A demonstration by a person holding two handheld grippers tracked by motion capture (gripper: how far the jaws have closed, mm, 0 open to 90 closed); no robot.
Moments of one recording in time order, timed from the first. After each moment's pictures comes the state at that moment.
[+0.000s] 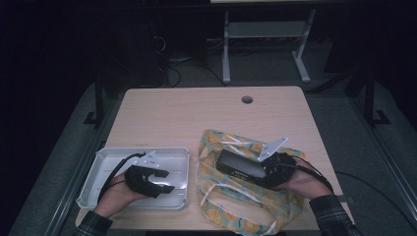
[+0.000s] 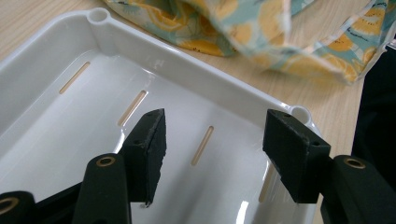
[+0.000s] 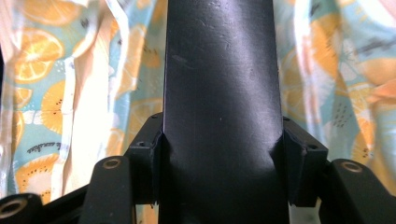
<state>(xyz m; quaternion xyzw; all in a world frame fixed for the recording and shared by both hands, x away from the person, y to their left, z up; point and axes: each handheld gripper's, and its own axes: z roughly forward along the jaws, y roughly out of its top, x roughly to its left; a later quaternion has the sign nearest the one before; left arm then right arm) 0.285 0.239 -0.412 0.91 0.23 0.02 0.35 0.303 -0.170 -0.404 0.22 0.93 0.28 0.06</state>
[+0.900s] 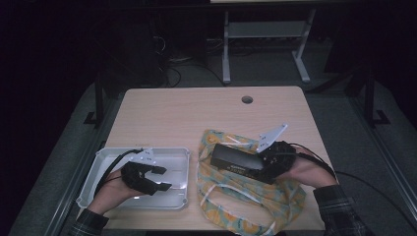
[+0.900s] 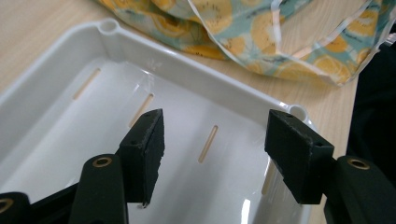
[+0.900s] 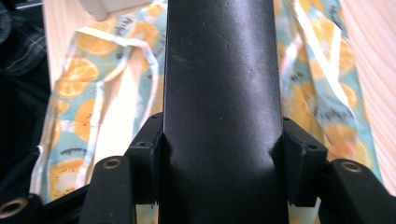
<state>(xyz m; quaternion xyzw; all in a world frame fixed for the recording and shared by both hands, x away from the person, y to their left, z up) 0.292 0.247 -0.396 0.91 0.21 0.02 0.36 0.316 -0.162 -0.366 0.15 0.94 0.30 0.05</state>
